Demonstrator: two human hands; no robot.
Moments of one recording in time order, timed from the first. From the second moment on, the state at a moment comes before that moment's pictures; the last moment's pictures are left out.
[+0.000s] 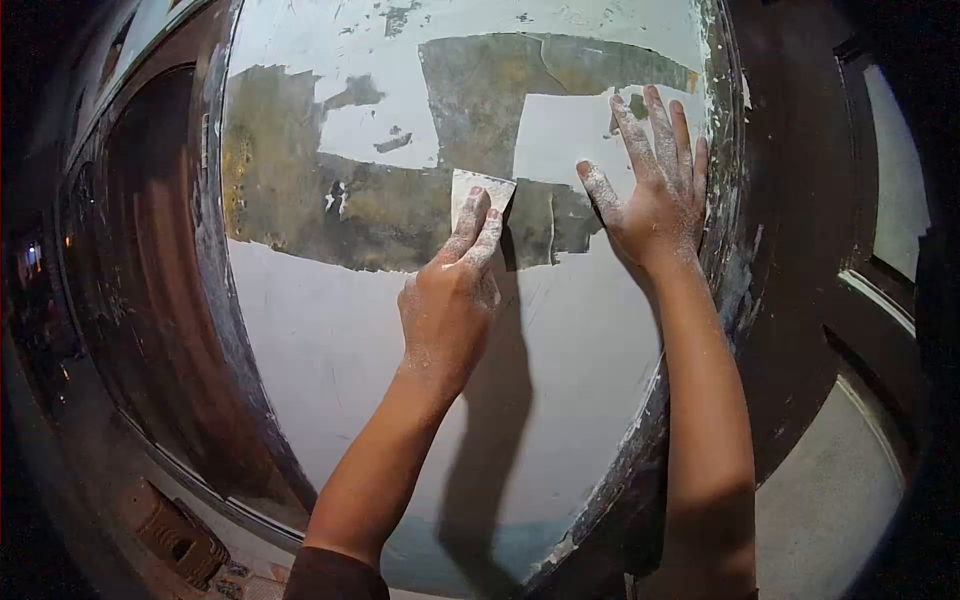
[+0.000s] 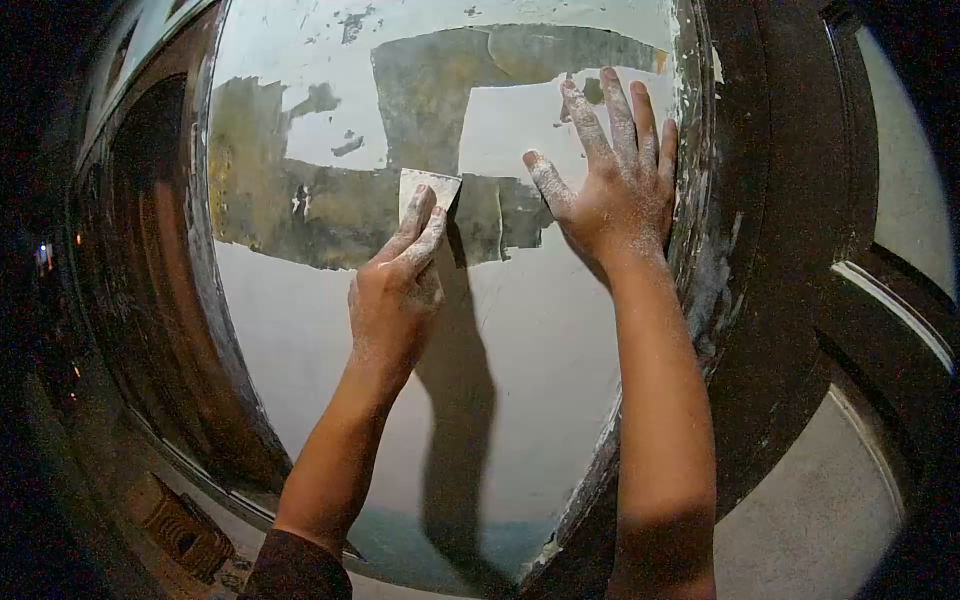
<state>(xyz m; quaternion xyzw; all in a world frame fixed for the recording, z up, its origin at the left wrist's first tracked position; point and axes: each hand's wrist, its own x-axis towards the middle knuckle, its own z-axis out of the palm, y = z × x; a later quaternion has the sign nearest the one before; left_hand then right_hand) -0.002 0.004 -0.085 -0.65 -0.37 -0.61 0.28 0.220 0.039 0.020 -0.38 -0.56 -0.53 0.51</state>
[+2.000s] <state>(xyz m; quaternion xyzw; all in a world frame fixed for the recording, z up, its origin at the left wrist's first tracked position) 0.014 -0.001 -0.007 -0.60 -0.43 -0.60 0.30 0.223 0.041 0.020 -0.36 -0.56 -0.53 0.52</state>
